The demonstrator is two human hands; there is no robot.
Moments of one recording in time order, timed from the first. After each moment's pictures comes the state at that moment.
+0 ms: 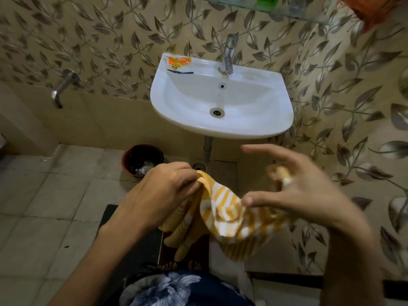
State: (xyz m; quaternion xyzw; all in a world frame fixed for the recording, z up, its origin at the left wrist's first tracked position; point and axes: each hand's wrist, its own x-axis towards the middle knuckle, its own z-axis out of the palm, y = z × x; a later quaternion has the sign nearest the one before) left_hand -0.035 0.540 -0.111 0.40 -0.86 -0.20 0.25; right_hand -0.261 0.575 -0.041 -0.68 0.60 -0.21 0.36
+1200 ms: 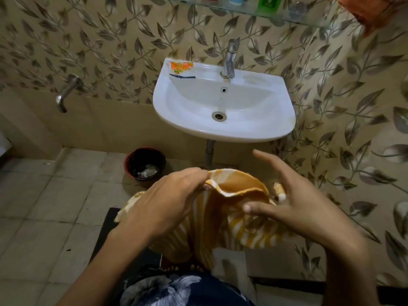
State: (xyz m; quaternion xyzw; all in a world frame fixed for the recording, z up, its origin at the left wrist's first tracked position) left_hand -0.044 0.544 -0.113 0.39 -0.85 -0.25 0.26; right_hand -0.259 0.587 -0.054 -0.65 0.68 -0.13 0.31
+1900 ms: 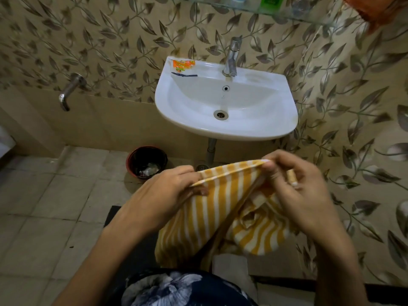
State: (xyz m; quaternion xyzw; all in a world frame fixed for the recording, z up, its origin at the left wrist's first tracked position) left_hand -0.031 0.540 -0.120 0.38 -0.85 -0.27 0.25; right_hand -0.257 0.583 -0.071 -0.66 0.58 -0.40 0.24
